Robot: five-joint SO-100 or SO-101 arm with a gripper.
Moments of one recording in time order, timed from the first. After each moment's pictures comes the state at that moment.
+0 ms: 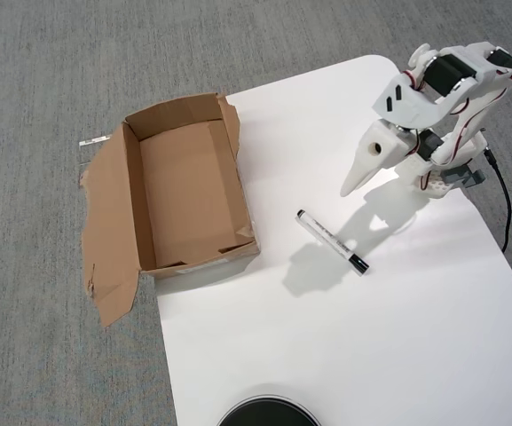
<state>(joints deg) -20.3 139.0 111.9 77.9 173.7</state>
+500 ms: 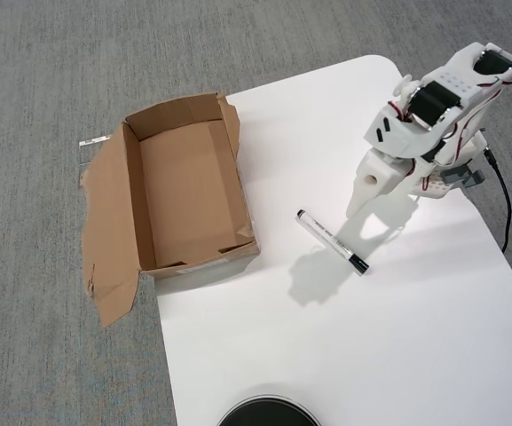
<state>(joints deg) -26.1 129.1 112.1 77.7 173.7</state>
